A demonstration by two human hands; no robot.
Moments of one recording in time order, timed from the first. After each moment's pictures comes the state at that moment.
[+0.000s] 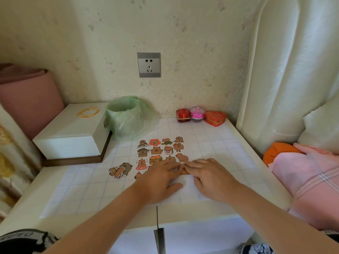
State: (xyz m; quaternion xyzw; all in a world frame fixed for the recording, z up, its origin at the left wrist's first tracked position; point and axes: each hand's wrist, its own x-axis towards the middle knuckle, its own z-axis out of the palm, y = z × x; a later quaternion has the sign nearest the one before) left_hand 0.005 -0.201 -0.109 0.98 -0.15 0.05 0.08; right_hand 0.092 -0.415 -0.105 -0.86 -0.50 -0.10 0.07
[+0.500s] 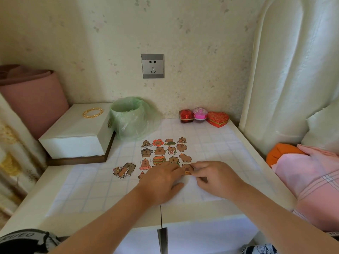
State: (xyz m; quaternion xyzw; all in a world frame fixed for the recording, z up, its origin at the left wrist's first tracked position) left_hand -0.003 -0.204 -0.107 0.98 -0.16 0.14 0.08; right_hand 0.098 -0.416 -0.106 -0.85 -0.50 -0.10 0.16
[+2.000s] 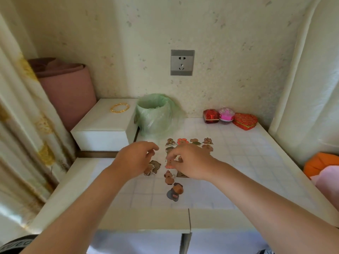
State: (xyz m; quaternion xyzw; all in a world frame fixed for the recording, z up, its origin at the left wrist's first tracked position) left_hand -0.037 -0.083 -0.049 0.98 0.14 0.09 0.15; right_hand 0.066 -0.268 -0.044 -0.84 -0.48 0.10 0.22
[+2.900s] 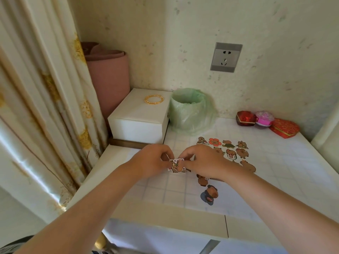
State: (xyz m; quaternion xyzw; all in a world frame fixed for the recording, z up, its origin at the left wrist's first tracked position) left_hand -0.069 -0.039 -0.069 0.93 0.16 0.02 0.32; right_hand 0.049 -0.203 -0.058 -0.83 -0.43 0.22 0.28
